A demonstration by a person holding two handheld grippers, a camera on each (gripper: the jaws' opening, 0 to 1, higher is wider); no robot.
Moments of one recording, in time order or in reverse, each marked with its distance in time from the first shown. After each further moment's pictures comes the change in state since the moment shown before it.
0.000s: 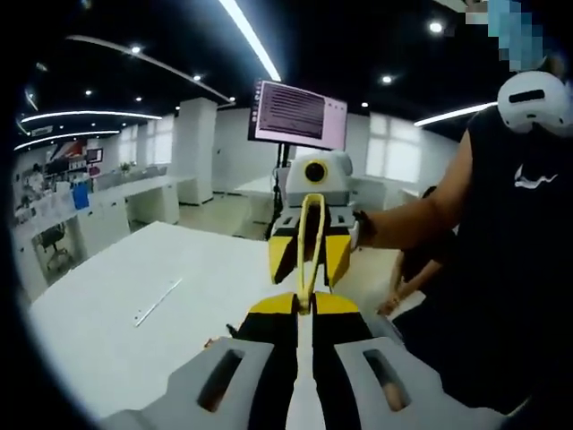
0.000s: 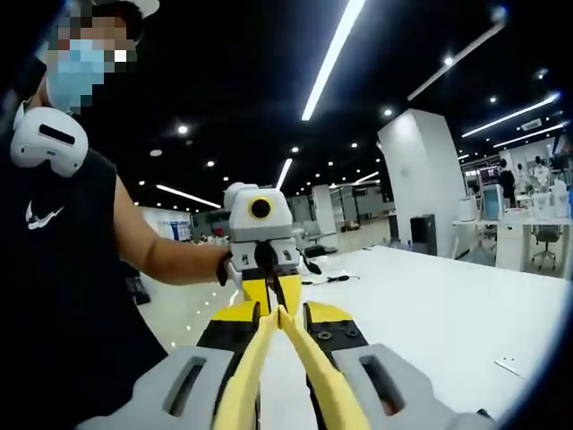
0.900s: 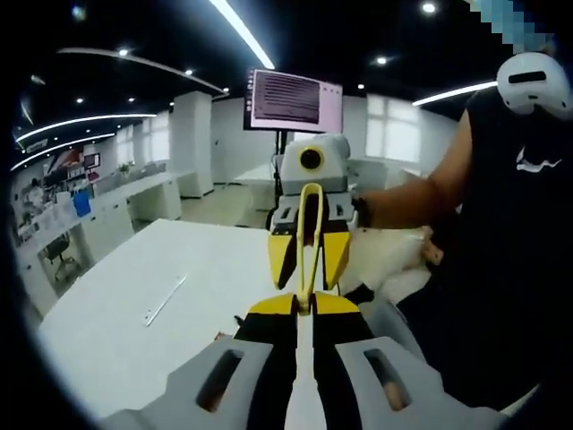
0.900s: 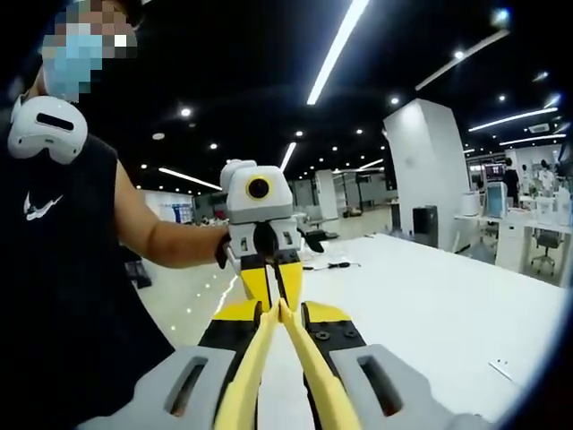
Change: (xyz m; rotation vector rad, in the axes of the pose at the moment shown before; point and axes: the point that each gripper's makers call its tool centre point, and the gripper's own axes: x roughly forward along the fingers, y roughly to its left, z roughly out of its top) left arm -0.001 -0.001 -0.004 0.060 0.078 0.015; right arm 0.003 0.000 -0.006 -0.025 0.078 0.004
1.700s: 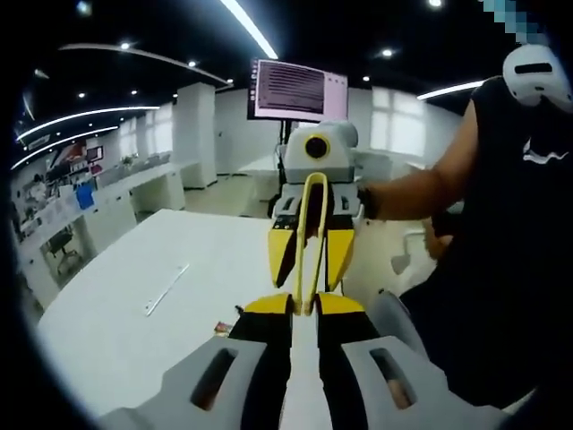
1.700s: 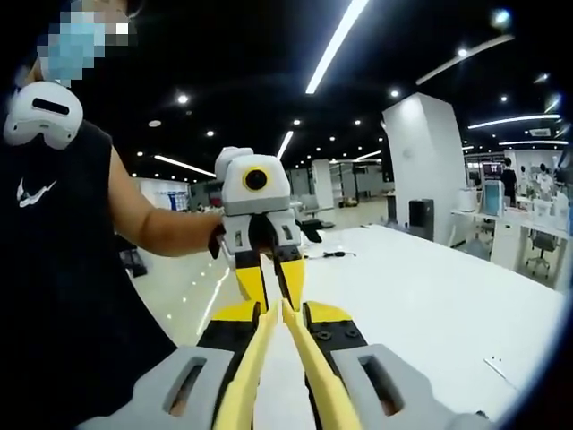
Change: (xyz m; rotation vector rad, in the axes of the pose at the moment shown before) left arm 0.004 0.000 -0.014 -0.013 0.034 0.021; right arm 0.002 0.000 -0.012 -0.010 0.054 -0.008
